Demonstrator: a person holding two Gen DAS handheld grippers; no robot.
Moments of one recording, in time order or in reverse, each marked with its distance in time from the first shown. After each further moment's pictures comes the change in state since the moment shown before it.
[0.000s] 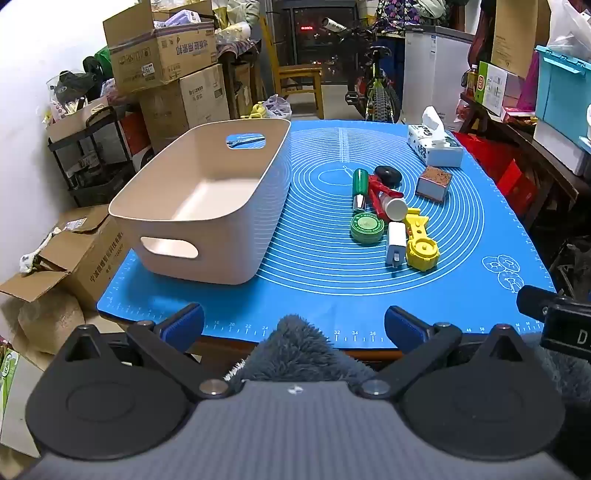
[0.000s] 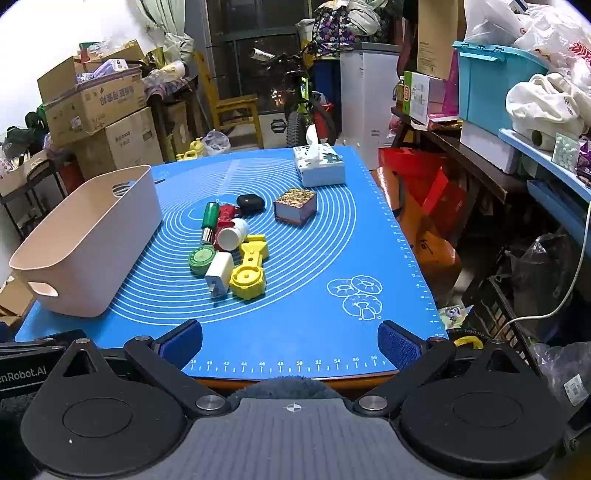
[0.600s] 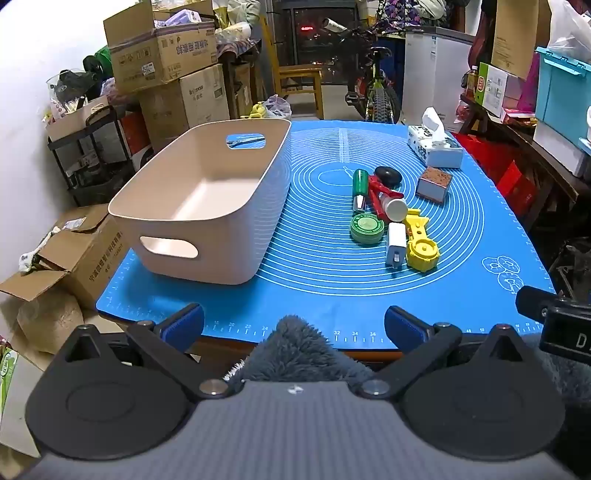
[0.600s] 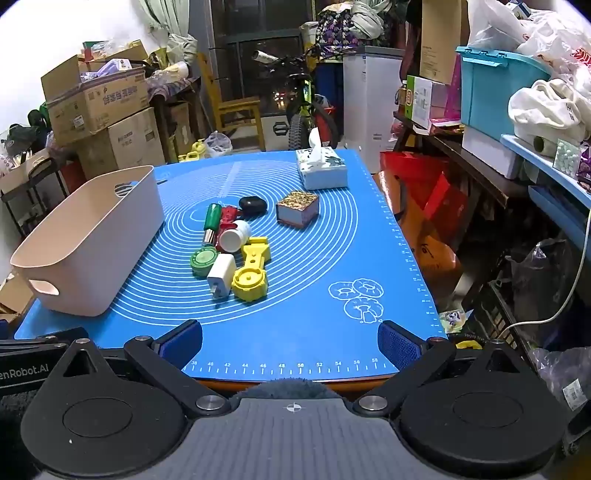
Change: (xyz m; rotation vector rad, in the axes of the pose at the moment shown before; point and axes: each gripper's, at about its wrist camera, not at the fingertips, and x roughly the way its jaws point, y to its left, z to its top) left arm -0.001 0.004 0.002 -0.009 0.002 -0.013; right arm -0.002 0.003 0.001 -0.015 -0.007 -0.004
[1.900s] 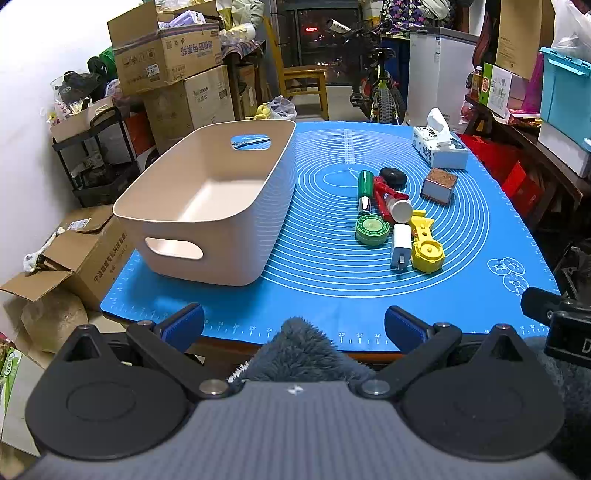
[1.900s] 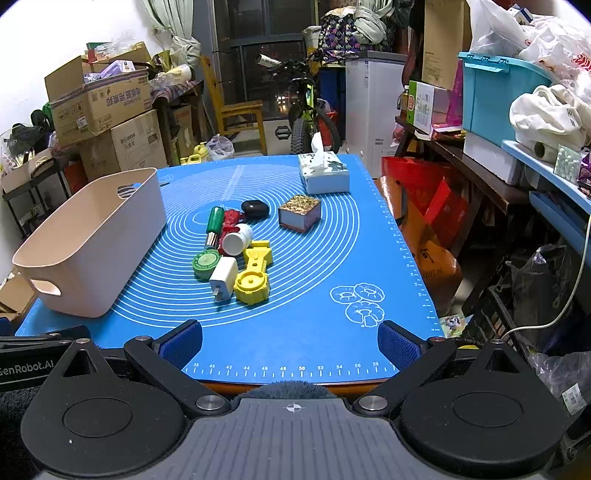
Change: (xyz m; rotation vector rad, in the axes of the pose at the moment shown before) left arm 0.002 -0.003 -0.001 -0.001 -0.006 0.019; right arm -0.002 0.005 0.000 -0.011 -0.012 -0.001
